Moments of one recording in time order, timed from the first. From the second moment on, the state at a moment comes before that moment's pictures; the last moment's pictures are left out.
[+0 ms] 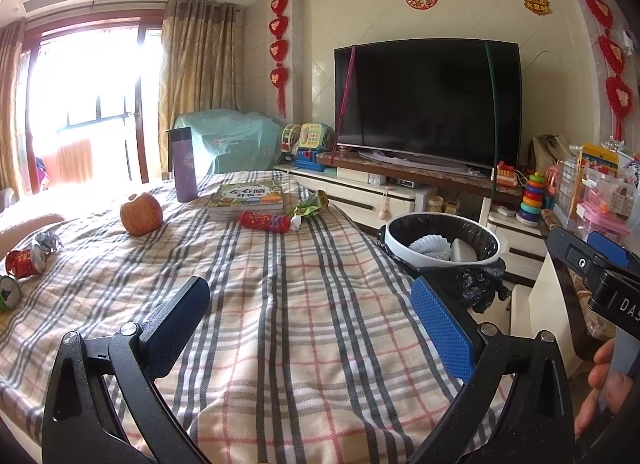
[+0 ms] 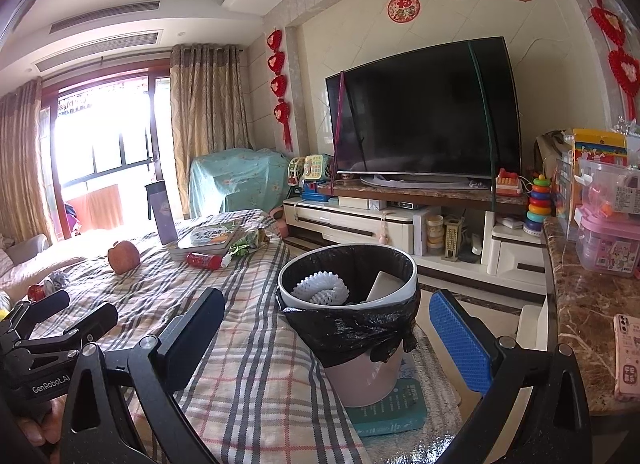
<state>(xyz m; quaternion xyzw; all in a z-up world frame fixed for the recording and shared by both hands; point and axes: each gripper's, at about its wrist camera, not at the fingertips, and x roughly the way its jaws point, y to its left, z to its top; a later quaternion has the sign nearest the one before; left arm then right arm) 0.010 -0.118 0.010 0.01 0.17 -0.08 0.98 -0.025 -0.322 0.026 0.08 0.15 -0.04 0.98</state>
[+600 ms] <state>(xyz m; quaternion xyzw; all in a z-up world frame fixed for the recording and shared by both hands) 0.009 -0.120 0.009 0.02 0.17 -0.08 0.98 -0.028 -0.319 0.030 0.08 0.15 -0.04 0.99</state>
